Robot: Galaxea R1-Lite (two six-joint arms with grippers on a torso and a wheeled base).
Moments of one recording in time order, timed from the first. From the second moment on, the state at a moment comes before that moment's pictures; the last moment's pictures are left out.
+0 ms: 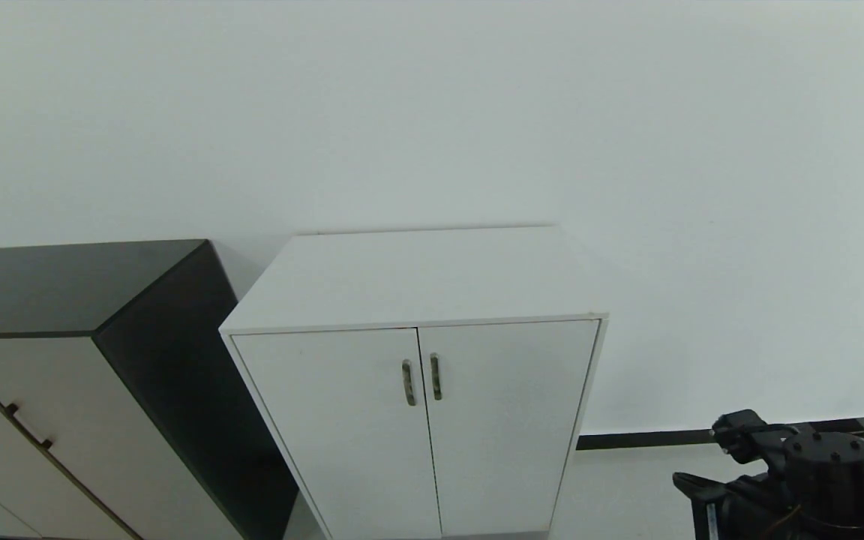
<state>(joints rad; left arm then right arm) 0.00 0.00 0.00 0.00 -0.05 0.01 0.39 1.97 0.00 -1.41 -0.07 0.11</state>
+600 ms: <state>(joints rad) 0.00 0.00 0.00 0.00 -0.05 0.01 0.35 1.29 0.00 -0.31 -0.07 -0.03</state>
